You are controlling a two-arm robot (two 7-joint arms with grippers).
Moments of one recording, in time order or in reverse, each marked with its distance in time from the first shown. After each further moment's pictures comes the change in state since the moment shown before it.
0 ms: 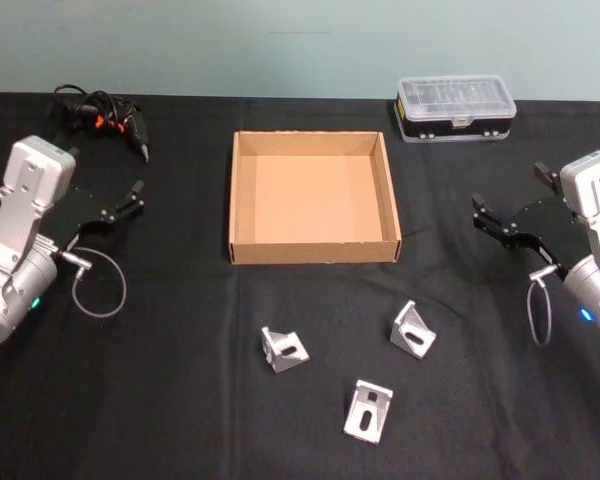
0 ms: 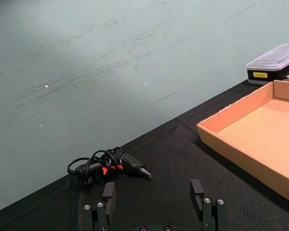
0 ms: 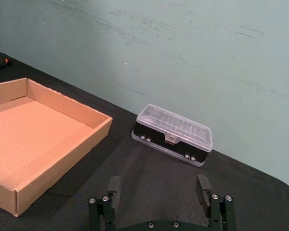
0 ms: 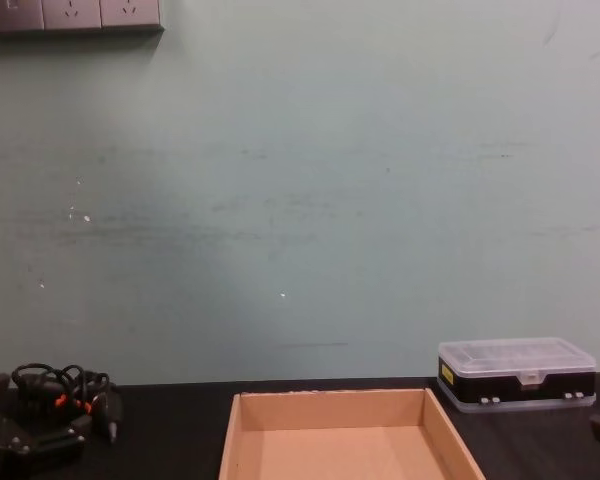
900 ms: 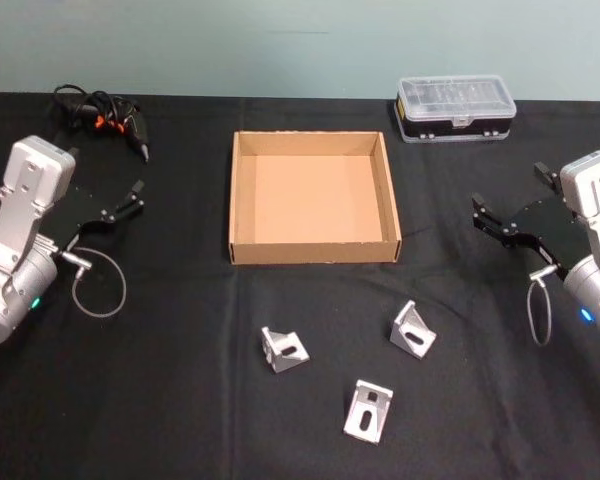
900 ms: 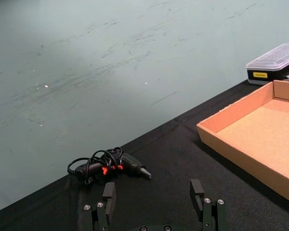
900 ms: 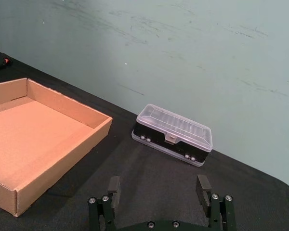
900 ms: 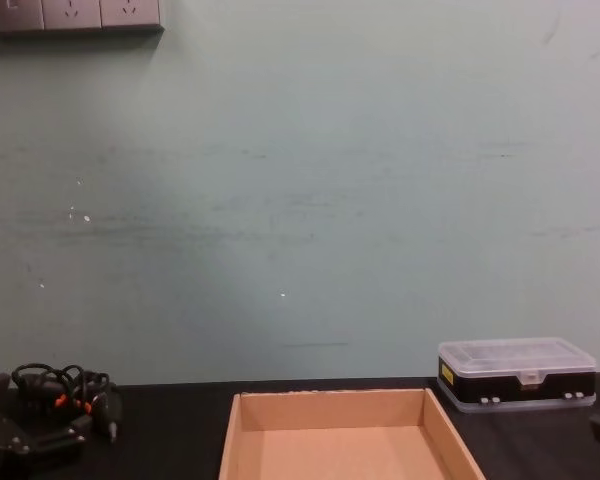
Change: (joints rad) left arm 0.000 0.000 0.000 0.000 0.000 0.000 0.000; right arm 0.000 0.000 0.000 0.000 0.000 0.000 0.000
